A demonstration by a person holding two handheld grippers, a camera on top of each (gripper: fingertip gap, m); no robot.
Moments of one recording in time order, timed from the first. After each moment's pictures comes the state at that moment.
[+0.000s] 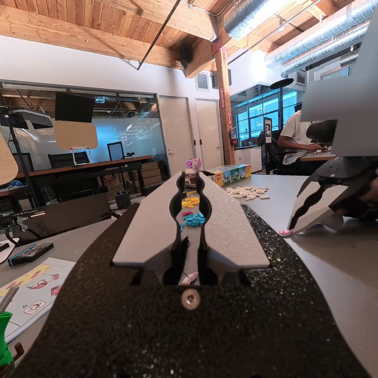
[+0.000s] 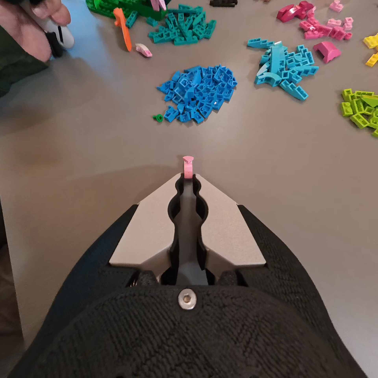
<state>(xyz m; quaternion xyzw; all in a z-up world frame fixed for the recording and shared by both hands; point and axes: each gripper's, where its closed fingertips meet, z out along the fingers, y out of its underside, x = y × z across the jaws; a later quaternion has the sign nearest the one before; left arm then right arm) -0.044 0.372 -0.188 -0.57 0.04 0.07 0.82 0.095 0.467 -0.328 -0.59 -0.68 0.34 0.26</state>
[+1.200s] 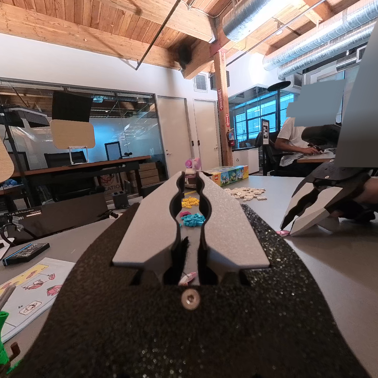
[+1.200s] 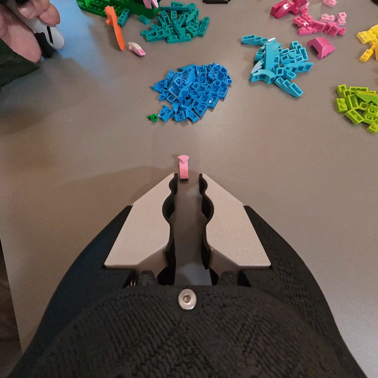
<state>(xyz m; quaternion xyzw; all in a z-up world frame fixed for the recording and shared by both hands) -0.042 0.371 -0.188 -0.57 0.04 0.06 0.82 0.095 0.471 -0.329 -0.60 -0.68 0.34 0.27</state>
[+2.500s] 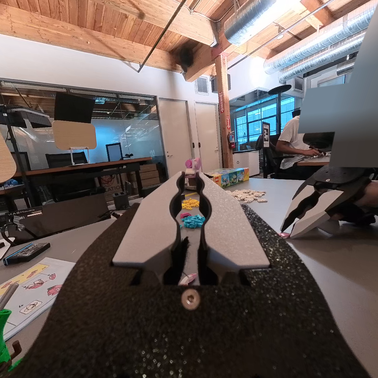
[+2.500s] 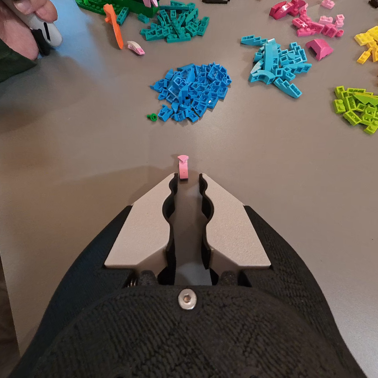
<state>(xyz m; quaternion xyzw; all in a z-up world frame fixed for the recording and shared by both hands) -0.044 0.369 -0.186 -0.56 0.04 0.06 0.82 0.095 0.472 -0.329 -0.60 -0.68 0.33 0.27</state>
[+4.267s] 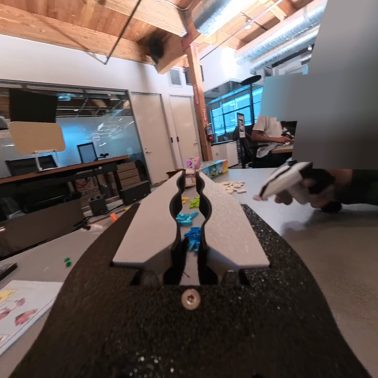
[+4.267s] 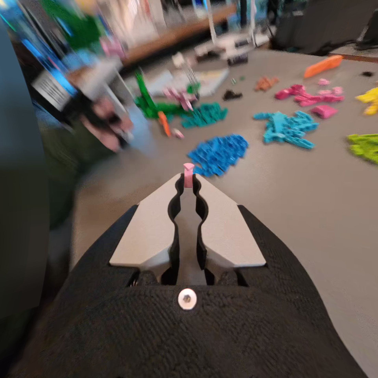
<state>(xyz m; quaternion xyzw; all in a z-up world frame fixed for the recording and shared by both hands) -0.017 0.376 -0.192 -0.58 0.10 0.02 0.81 0.079 0.447 -0.268 -0.56 -0.56 0.55 0.27</state>
